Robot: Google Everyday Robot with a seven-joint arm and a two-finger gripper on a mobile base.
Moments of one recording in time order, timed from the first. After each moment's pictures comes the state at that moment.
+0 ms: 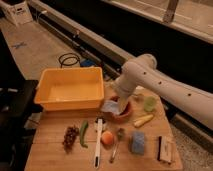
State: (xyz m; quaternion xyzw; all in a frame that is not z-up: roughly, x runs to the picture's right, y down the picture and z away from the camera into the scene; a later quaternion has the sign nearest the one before) arm 0.026 0.049 0.710 -0.20 -0.22 -0.22 0.93
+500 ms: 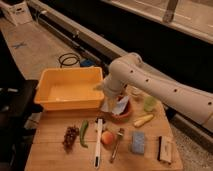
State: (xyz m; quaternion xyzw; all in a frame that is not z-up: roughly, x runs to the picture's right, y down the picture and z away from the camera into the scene) arm -0.008 0.050 0.706 -0.20 -0.25 -0.25 0.91
